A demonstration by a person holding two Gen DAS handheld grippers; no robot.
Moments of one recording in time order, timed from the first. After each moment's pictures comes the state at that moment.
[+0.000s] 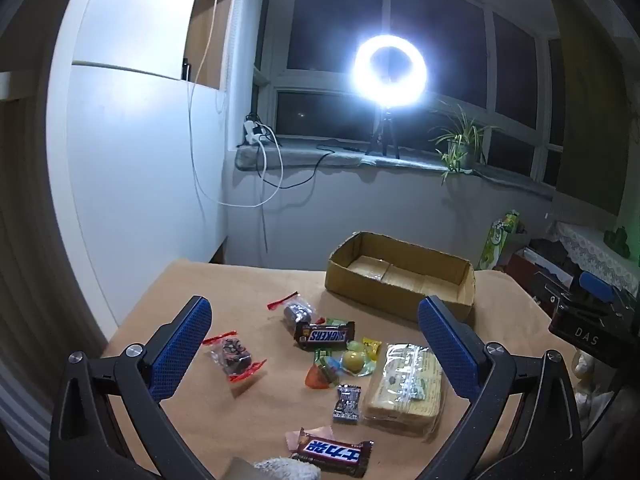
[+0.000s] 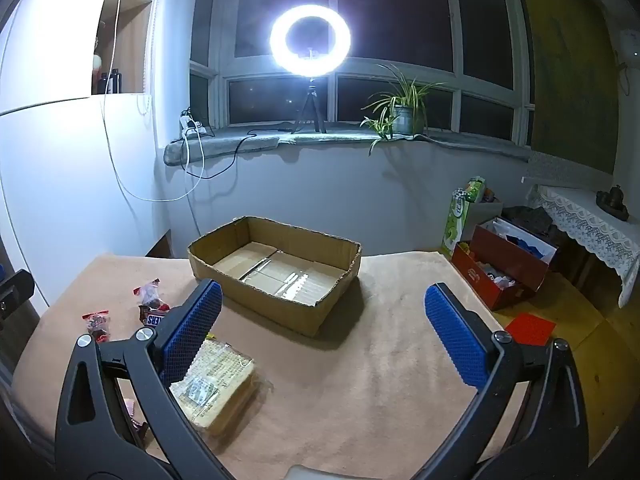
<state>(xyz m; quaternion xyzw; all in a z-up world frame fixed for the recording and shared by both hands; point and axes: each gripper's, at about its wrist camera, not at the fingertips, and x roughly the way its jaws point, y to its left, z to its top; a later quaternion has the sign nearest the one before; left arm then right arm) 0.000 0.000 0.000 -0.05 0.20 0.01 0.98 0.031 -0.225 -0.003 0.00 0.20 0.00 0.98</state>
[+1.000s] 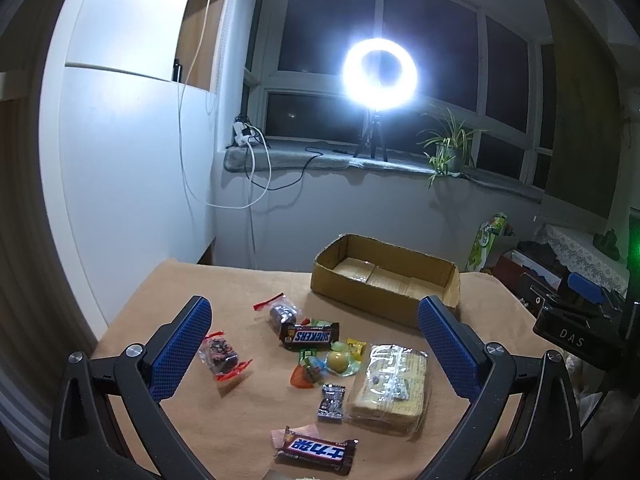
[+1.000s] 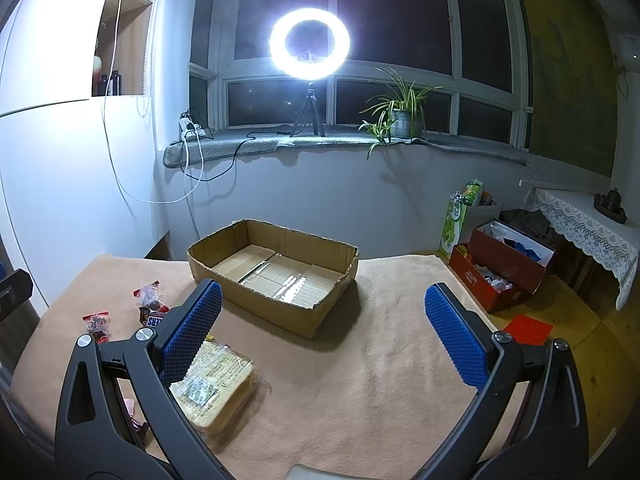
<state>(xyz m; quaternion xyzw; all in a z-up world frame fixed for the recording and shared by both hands) -0.004 -0.005 0.009 -0.05 0.20 -0.01 0.98 0.028 -0.218 -0.003 0.00 0.20 0.00 0.98</state>
